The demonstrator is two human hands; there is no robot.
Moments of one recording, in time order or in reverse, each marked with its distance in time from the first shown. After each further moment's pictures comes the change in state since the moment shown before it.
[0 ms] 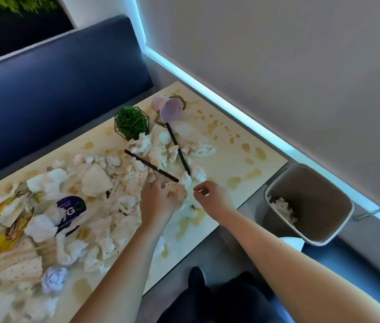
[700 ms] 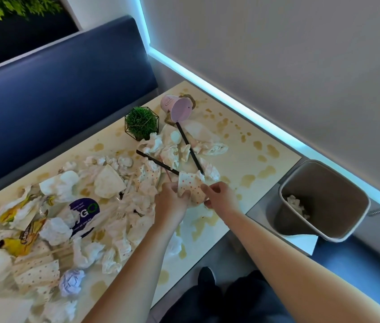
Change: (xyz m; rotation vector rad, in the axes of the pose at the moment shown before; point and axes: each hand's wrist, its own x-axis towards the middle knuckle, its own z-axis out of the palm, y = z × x) left_hand 0.004 -0.012 -0.013 -0.148 -0.111 -0.096; right_hand 0.008 -0.009 0.043 0.314 0.125 0.178
